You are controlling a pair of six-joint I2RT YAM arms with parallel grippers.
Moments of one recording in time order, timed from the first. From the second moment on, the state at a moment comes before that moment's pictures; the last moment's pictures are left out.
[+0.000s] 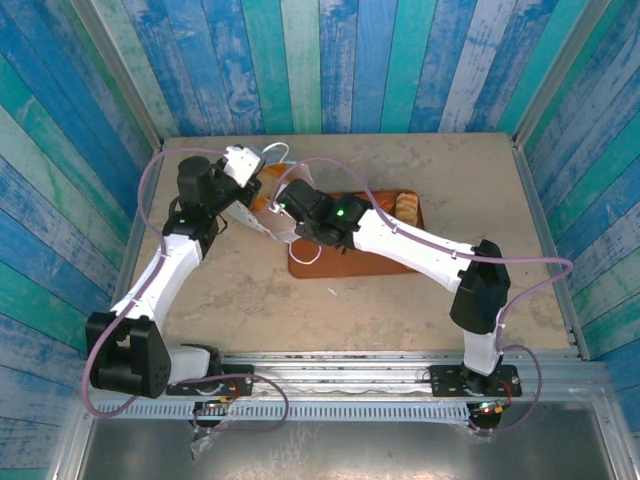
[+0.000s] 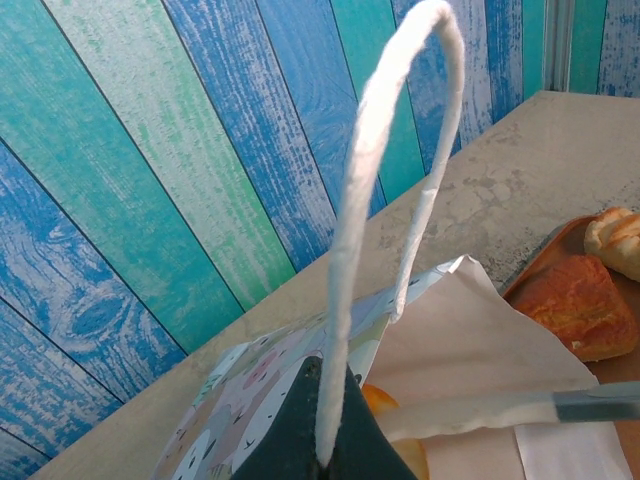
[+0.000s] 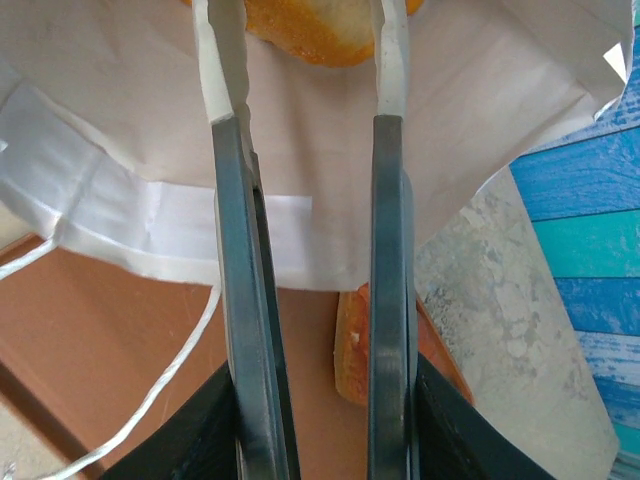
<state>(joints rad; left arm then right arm) -0.15 1.27 0.93 0.14 0.42 0.41 1.01 1.89 1.76 -0.81 0.55 -0.28</state>
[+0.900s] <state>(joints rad) -0.15 1.27 0.93 0.15 0.42 0.40 1.07 1.53 1.53 -0.98 0.60 -0.03</state>
